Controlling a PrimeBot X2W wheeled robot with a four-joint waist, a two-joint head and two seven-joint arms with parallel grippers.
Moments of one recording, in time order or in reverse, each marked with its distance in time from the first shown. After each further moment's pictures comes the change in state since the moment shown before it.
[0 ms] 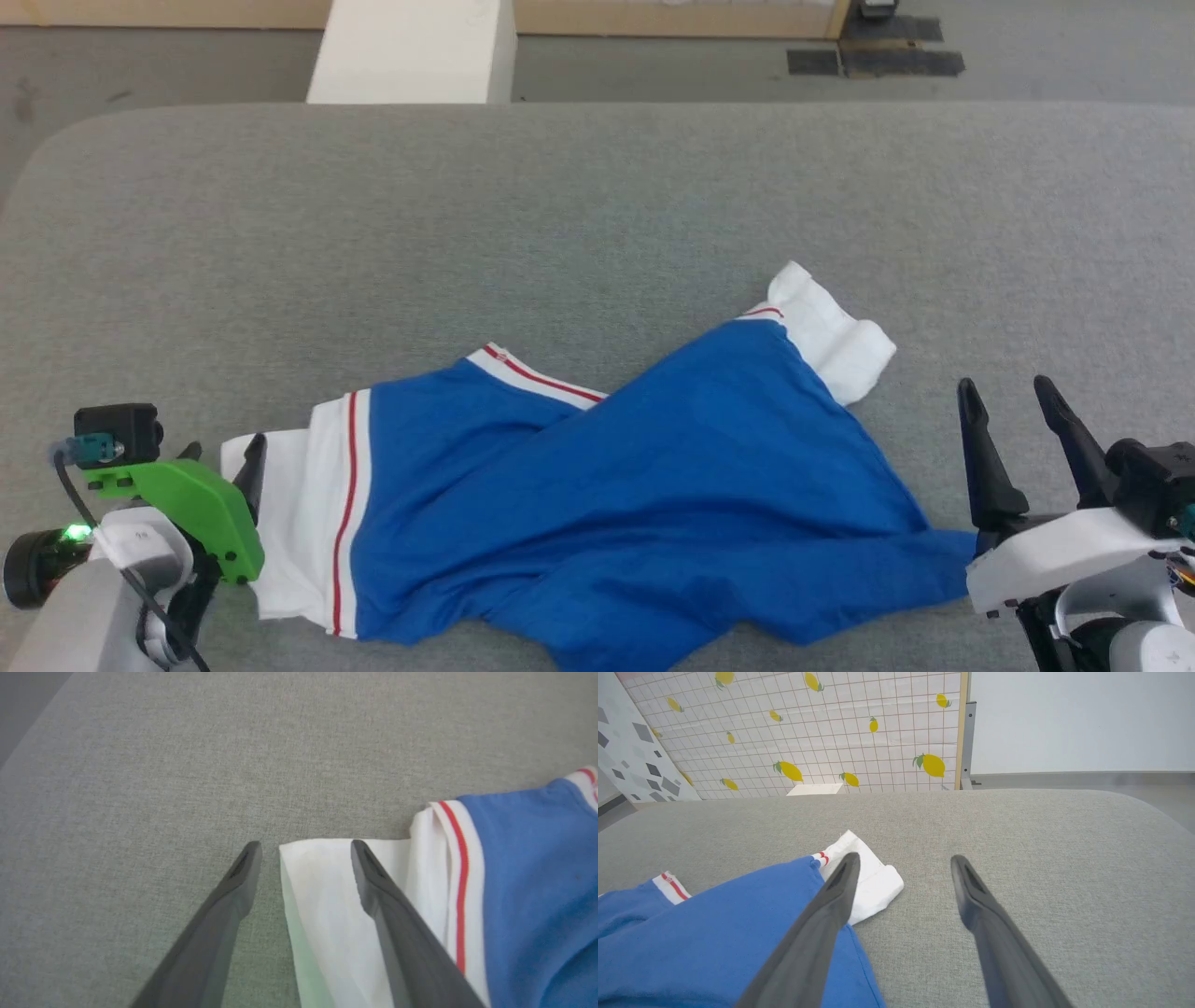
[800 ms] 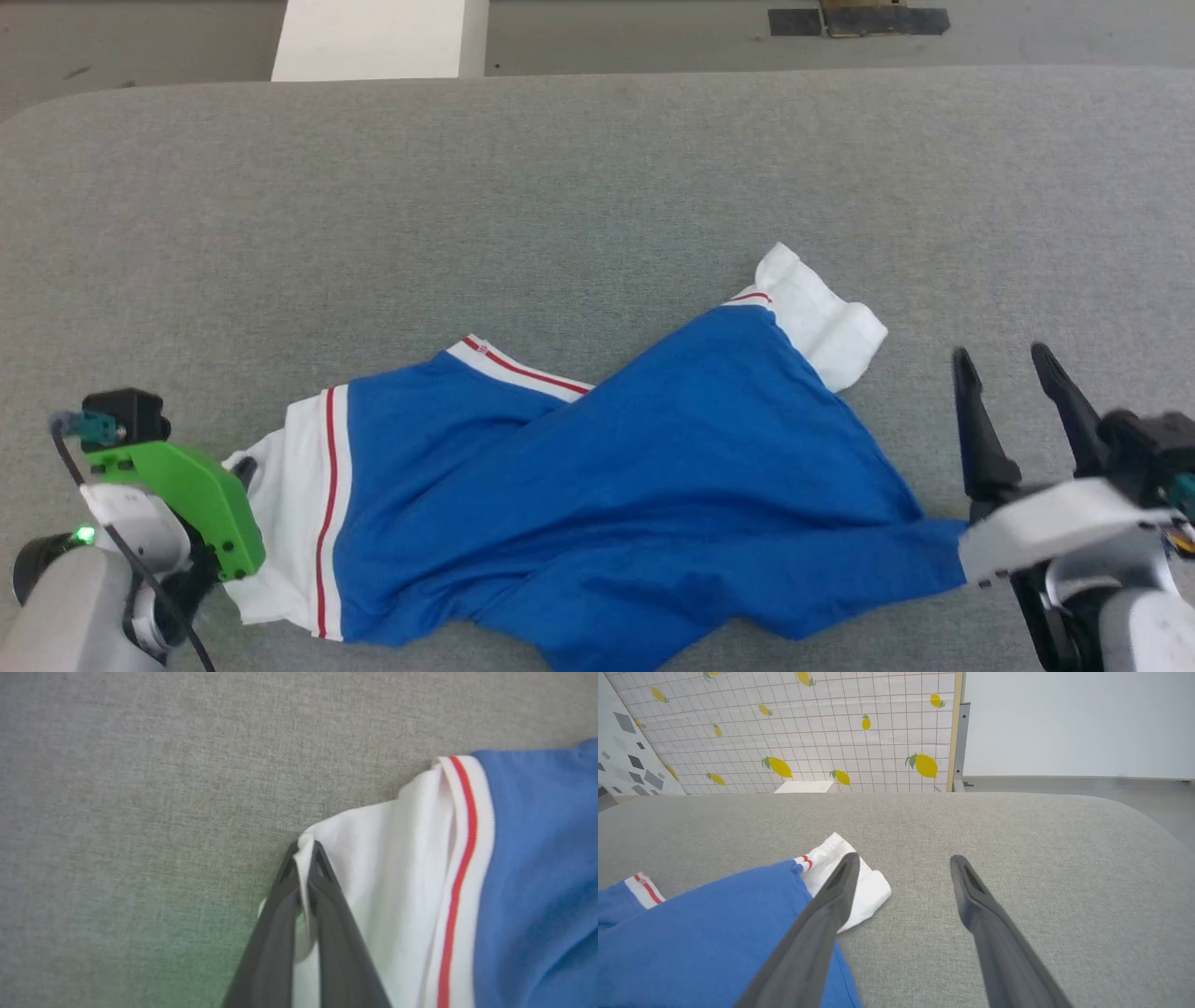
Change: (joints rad) left arm -0.021 0.017 -0.010 -0.001 -0.110 0.017 0.251; right arm -0.050 0.000 0.008 0.005 -0.039 0.000 -0.004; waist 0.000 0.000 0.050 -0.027
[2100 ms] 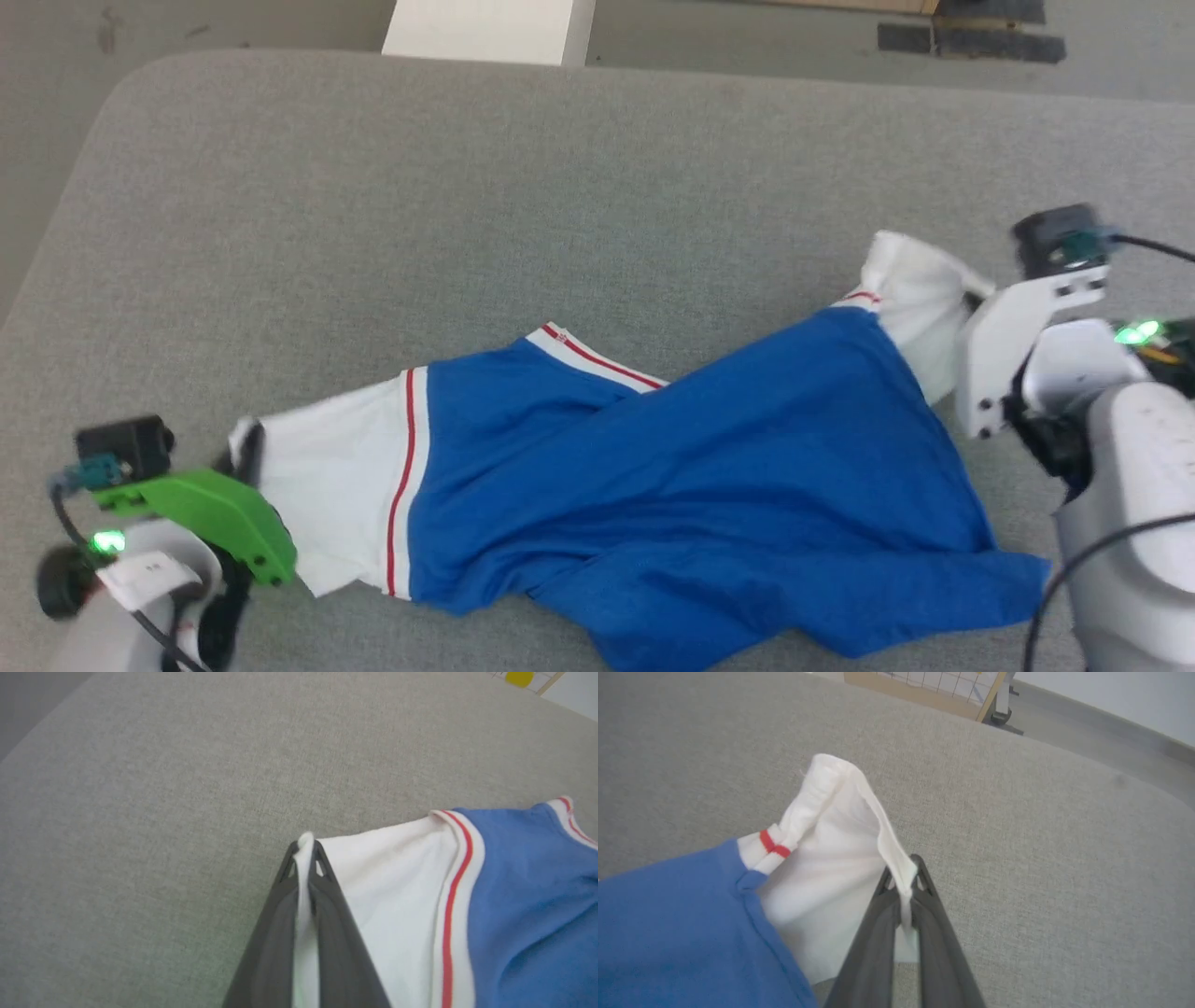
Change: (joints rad) left arm 0.122 -0.067 0.031 -0.202 0.041 0.080 -0.271; right arm -0.437 -0.078 0.028 0.375 -0.131 0.000 0.575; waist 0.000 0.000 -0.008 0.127
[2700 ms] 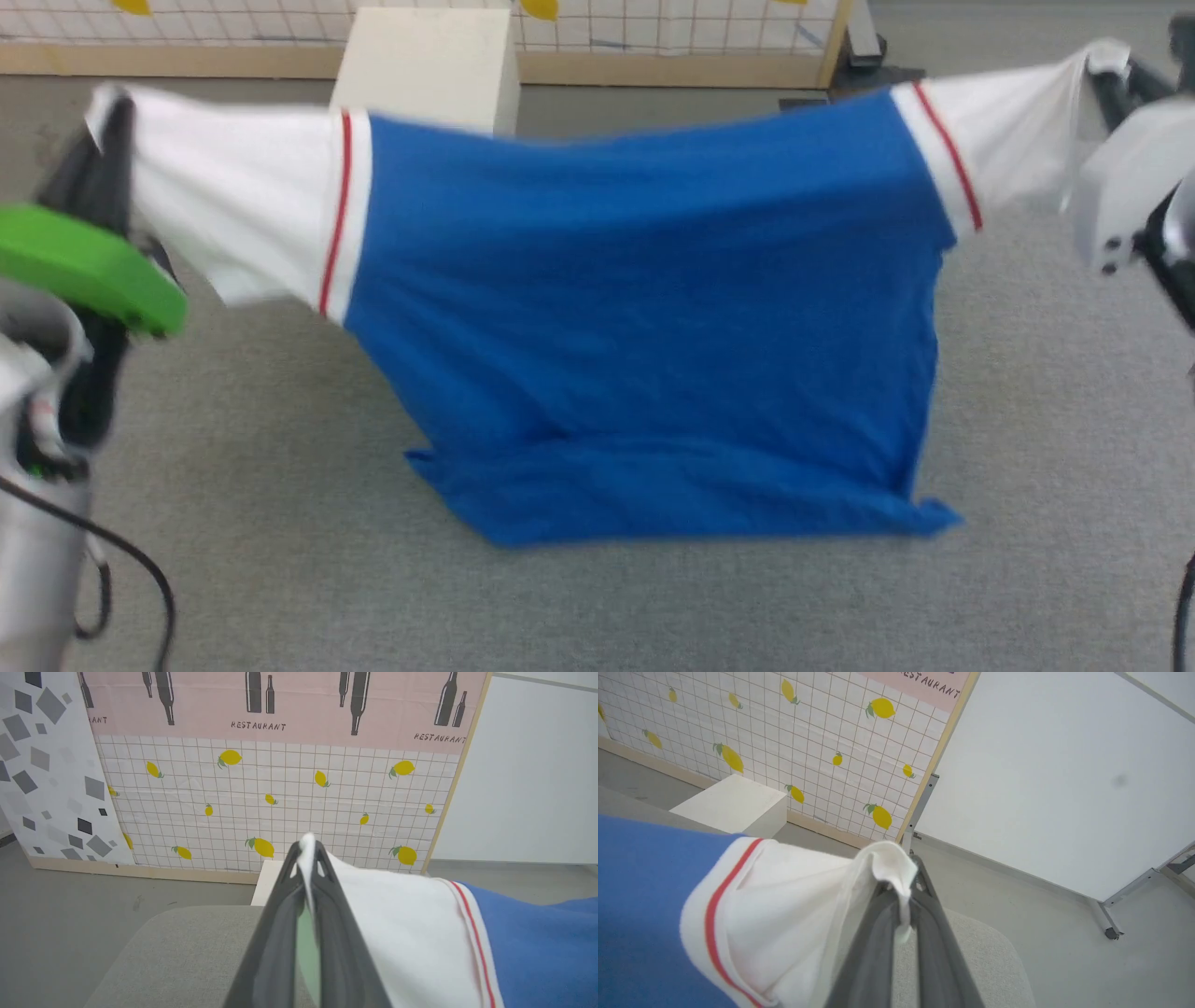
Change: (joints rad) left arm -0.348 0.122 0.052 -0.172 0.030 -0.031 -0.003; right arm -0.208 -0.221 0.099 -0.145 0.089 0.000 -0.106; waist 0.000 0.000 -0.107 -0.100
